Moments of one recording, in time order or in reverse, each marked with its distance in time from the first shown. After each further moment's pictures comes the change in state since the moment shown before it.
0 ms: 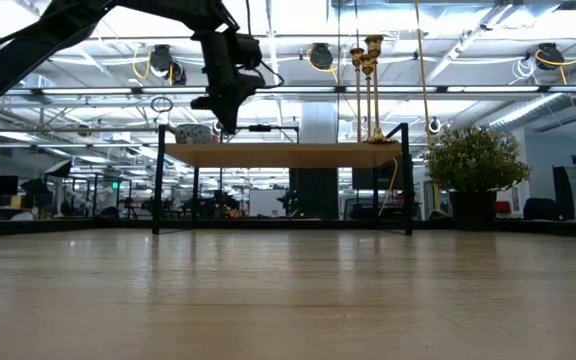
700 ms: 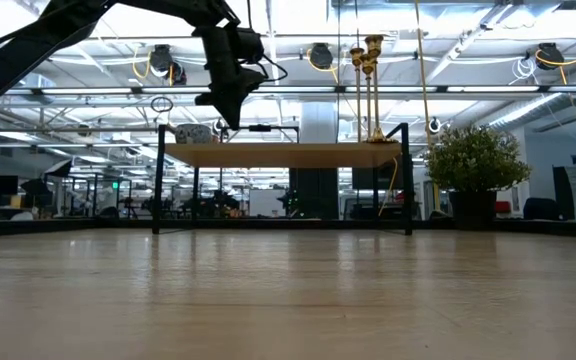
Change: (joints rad) left arm -0.011 -0.001 0.023 0.020 -0.027 0.064; right arm -0.002 0.000 0.000 -0.005 0.006 -0.001
